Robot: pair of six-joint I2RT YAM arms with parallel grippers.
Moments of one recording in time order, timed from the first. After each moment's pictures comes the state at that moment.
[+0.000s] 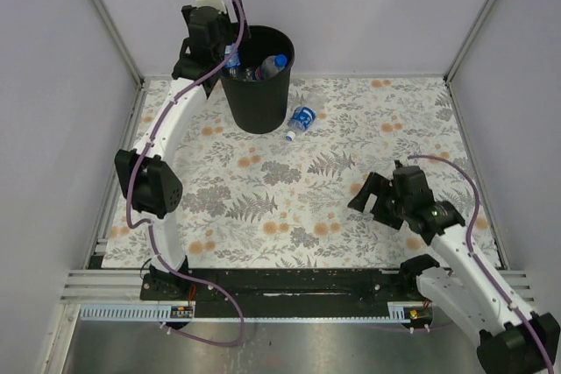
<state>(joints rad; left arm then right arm) -0.30 1.94 2.03 -0.12 -0.29 -0.16 0.35 0.70 0.54 -0.70 -0.13 0.77</state>
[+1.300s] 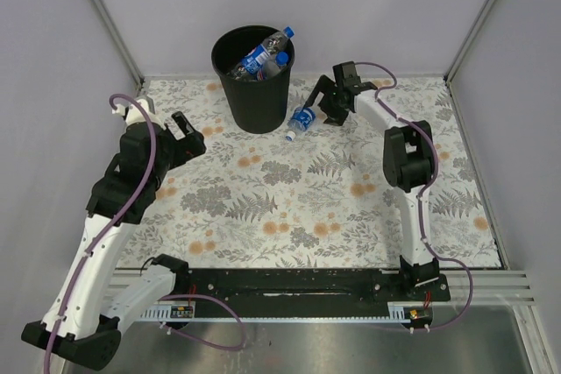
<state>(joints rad) -0.32 0.85 1.17 -0.77 -0.30 -0.56 0.30 2.31 1.95 -0.48 -0.18 0.82</state>
